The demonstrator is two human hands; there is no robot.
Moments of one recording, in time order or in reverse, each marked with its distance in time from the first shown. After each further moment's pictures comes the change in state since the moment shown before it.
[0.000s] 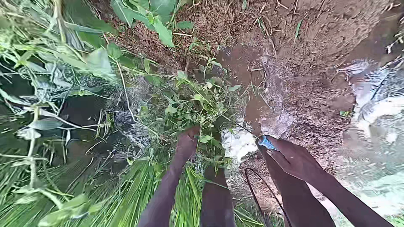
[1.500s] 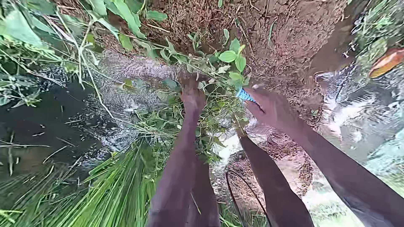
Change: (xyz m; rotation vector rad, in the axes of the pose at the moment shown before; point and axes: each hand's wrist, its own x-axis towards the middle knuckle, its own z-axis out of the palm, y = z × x) left_hand 0.112 0.107 -0.022 -0.327 0.666 0.173; right_hand 0.115 0.005 -0.068 -0.155 0.173 -0.195
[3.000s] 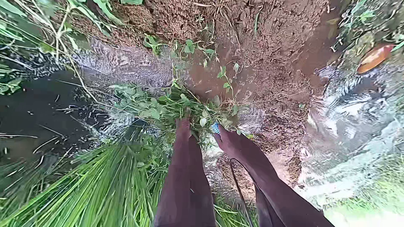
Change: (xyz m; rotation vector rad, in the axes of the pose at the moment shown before) left_hand -0.117 -0.055 0.059 -0.872 -0.002 -0.912; right_hand -0.073 -0.064 0.107 0.362 -0.710 0.635
